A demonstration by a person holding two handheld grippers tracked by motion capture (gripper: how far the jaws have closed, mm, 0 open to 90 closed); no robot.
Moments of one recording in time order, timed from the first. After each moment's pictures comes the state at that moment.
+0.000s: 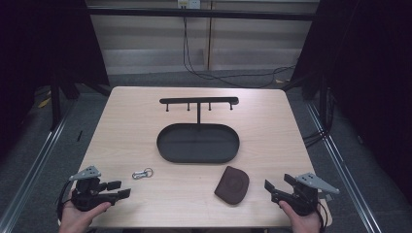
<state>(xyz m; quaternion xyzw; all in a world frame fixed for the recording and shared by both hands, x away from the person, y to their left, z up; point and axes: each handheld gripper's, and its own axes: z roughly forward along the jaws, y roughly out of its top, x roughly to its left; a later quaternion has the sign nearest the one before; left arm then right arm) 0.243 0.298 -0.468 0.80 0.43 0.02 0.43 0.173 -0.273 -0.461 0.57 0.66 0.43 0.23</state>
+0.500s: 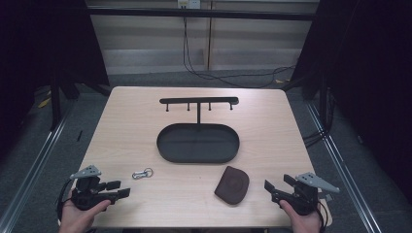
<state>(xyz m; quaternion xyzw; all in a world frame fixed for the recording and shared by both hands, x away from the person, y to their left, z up) 0.246 0.298 -0.467 0.80 0.44 0.02 0.42 0.175 -0.274 -0.462 0.58 0.66 0.43 0.22</state>
